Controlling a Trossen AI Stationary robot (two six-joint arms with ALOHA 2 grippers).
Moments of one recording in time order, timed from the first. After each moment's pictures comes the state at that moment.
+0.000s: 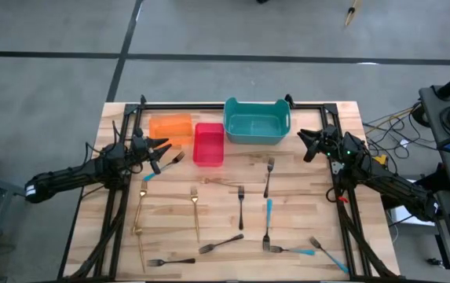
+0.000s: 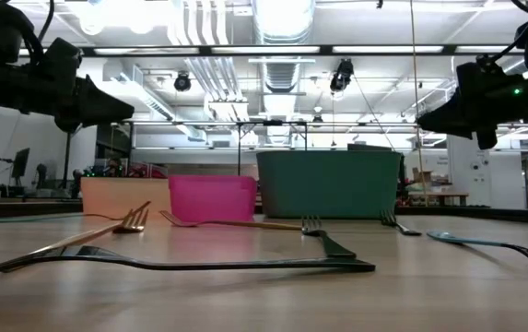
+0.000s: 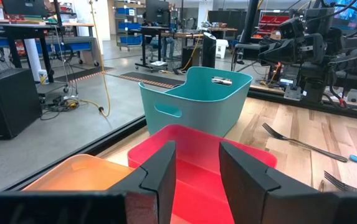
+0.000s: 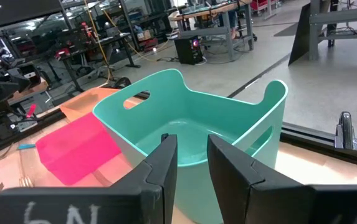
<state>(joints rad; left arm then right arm) 0.29 0.10 0.02 0.03 -0.23 -0.05 -0.59 0.13 0.06 -0.05 0.06 0.27</state>
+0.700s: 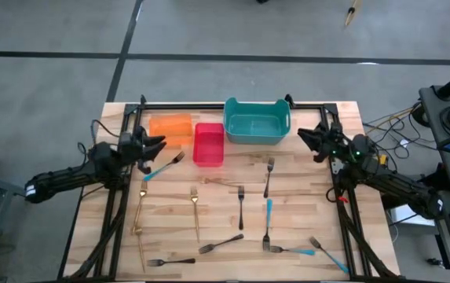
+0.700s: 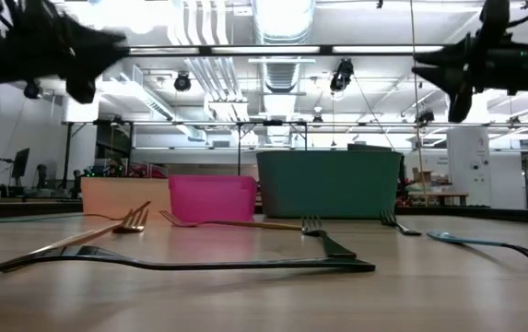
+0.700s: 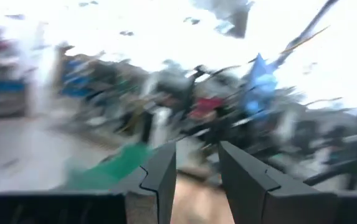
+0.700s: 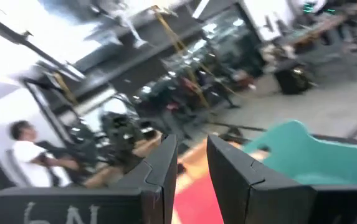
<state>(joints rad) 0.29 0.10 0.02 0.43 0.02 -0.27 -0.59 0.24 0.06 0.43 -0.24 0.60</state>
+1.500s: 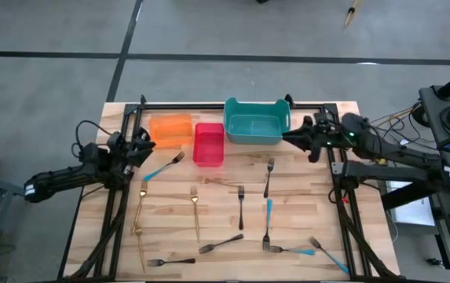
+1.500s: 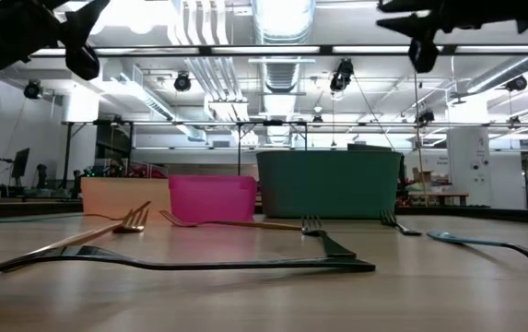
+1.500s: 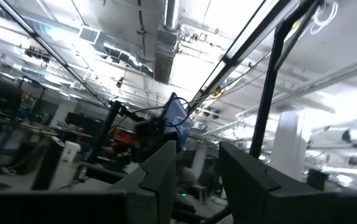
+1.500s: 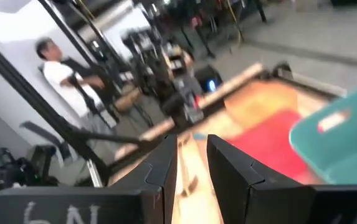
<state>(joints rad) 0.29 0.12 0.02 0.69 0.22 -0.51 -0.34 0.75 0.62 0.01 -0.29 0.53</state>
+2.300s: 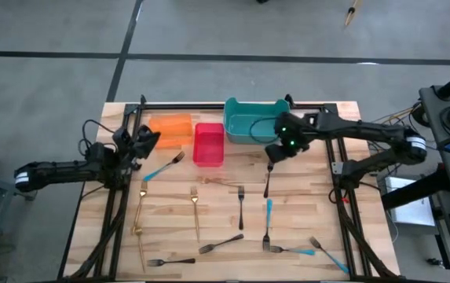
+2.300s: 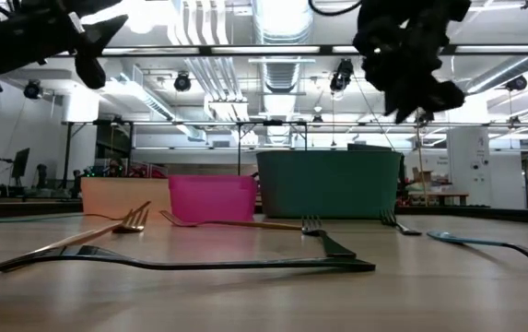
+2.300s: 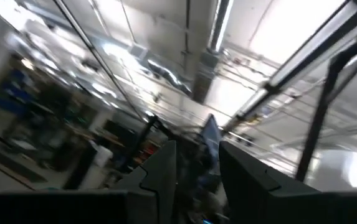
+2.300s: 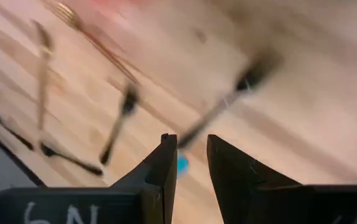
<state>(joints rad) 0.22 0.39 0.02 0.96 -0.09 -0.48 -0.30 1.32 1.09 -0.95 -0.29 0.85</state>
